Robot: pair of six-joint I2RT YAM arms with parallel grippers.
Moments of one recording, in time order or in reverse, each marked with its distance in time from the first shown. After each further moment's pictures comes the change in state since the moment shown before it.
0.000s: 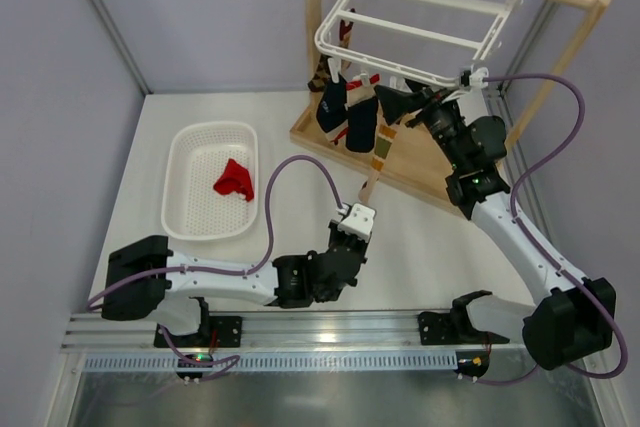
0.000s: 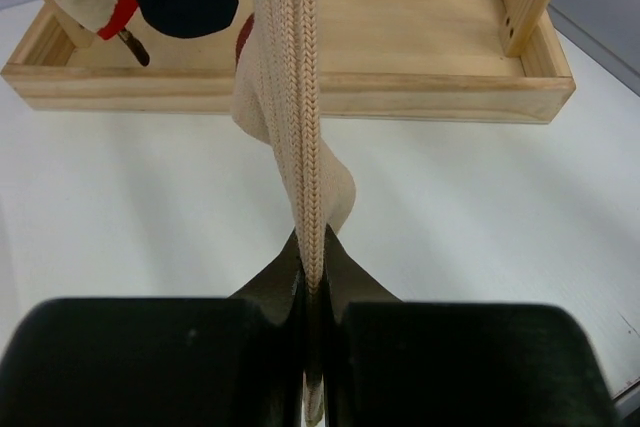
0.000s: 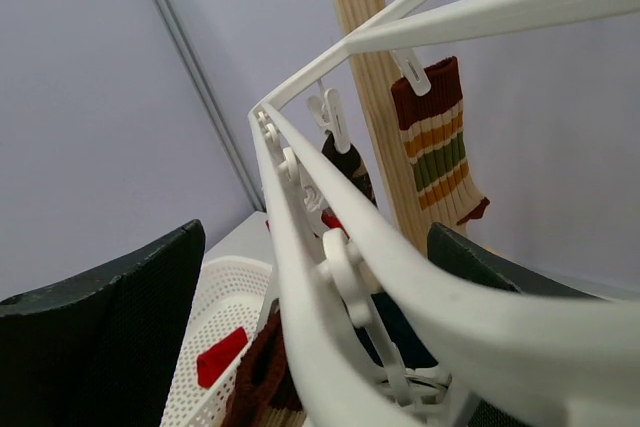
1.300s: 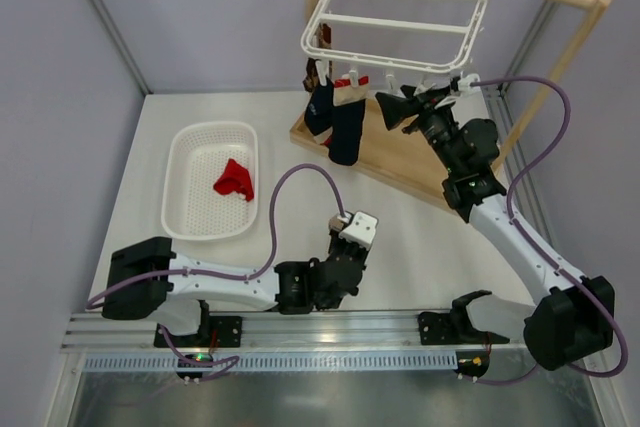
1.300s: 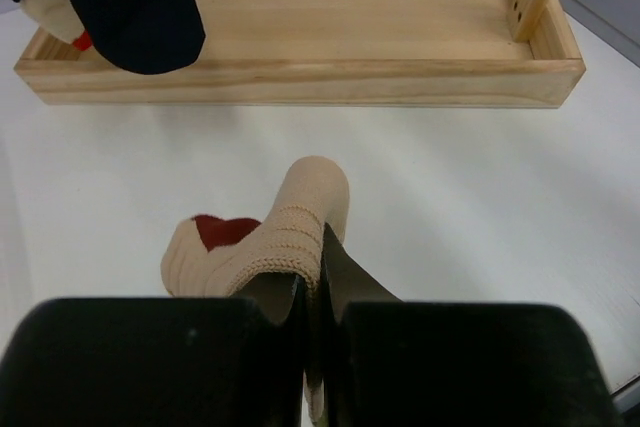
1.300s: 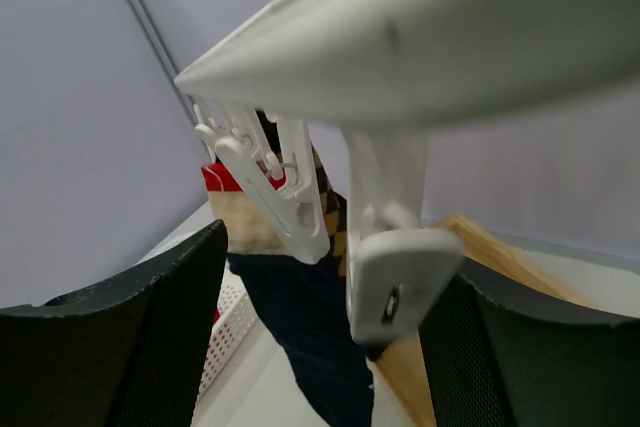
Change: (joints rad) left arm -0.040 0.012 -0.005 0.001 -0.050 0.010; right arm 0.019 0.021 0.002 -0.055 0.046 -0.060
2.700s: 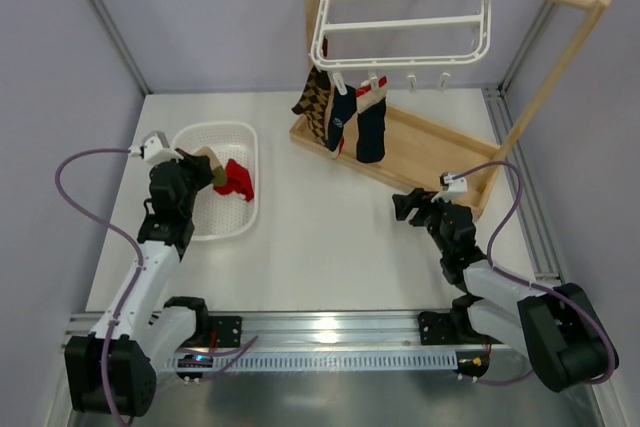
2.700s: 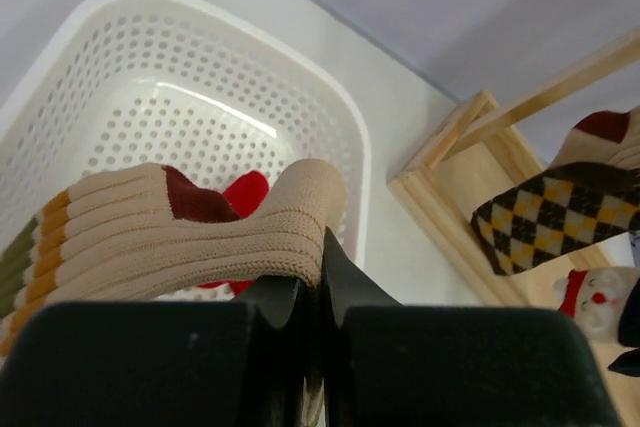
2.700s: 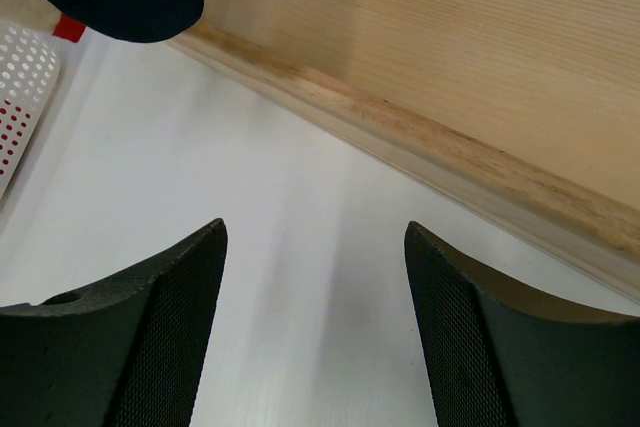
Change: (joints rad) left arm 1.418 -0.569 -0.256 -0.260 0.866 -0.405; right arm -0.020 -0.136 -0.821 0.193 0.228 0.037
